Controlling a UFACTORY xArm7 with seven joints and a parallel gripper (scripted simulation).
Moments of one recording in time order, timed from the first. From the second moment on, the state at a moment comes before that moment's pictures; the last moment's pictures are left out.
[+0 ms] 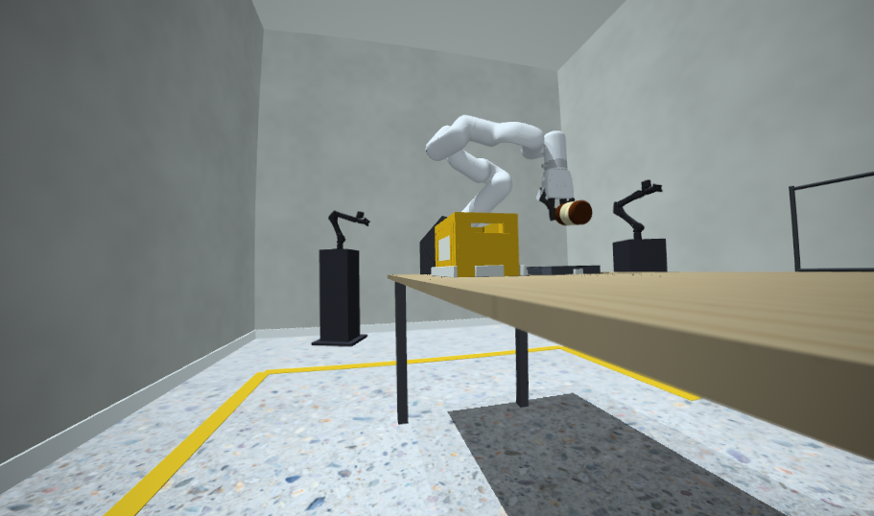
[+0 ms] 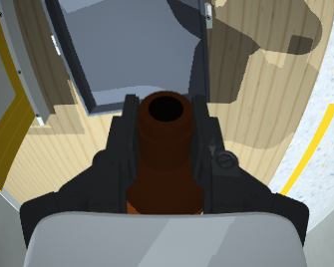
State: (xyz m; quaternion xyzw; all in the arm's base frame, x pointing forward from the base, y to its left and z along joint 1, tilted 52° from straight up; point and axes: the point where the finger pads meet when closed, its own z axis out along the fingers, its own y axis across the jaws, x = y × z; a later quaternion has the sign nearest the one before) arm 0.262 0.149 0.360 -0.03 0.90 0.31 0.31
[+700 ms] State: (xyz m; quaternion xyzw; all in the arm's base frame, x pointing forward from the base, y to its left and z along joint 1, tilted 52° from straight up) arm 0.262 0.150 0.360 -0.11 0.89 0.28 0.33
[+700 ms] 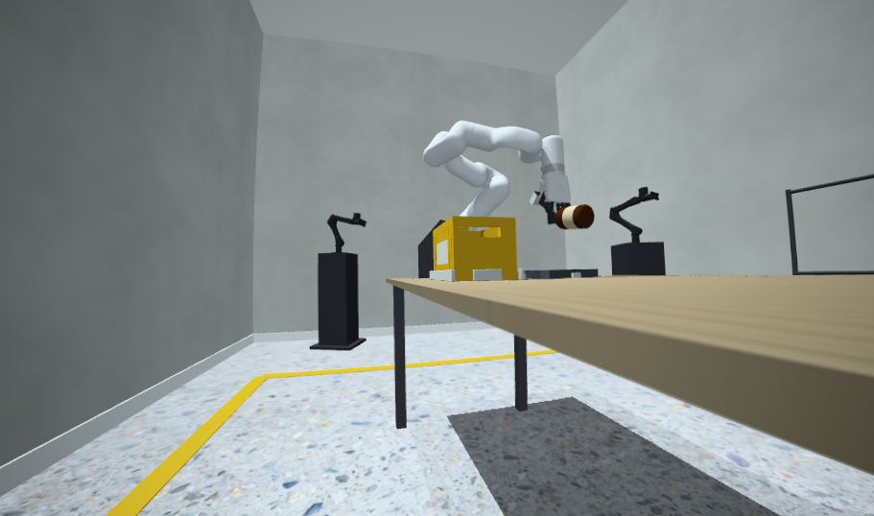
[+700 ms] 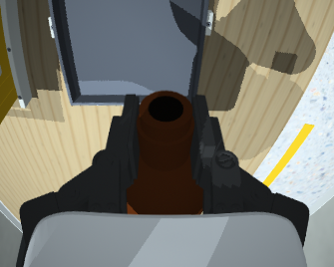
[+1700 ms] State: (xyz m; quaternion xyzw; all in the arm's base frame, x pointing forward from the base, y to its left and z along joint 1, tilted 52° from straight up) arm 0.262 0.149 0.360 -0.16 0.89 0.26 0.35
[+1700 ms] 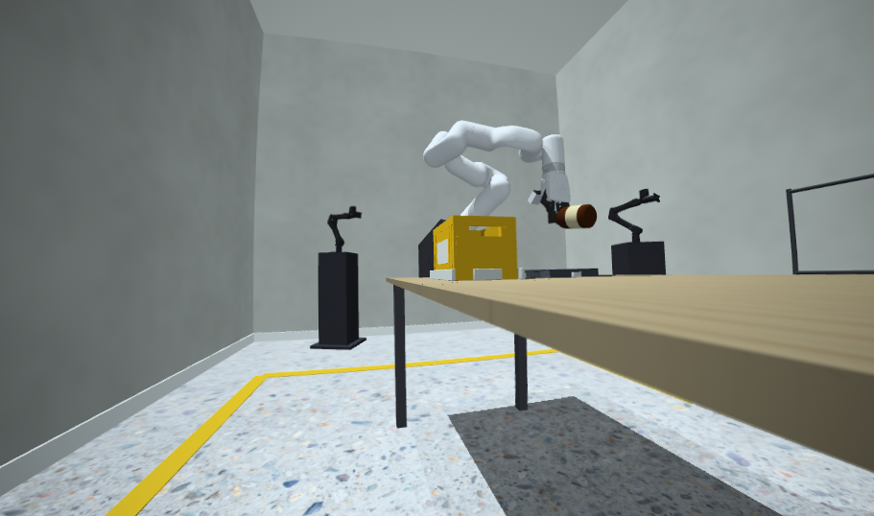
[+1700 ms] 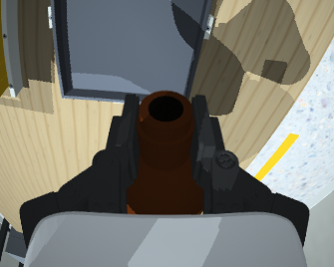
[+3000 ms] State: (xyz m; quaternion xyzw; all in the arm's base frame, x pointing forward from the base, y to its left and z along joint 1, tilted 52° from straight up) arm 0.262 0.149 0.360 -0.26 0.86 0.21 0.38
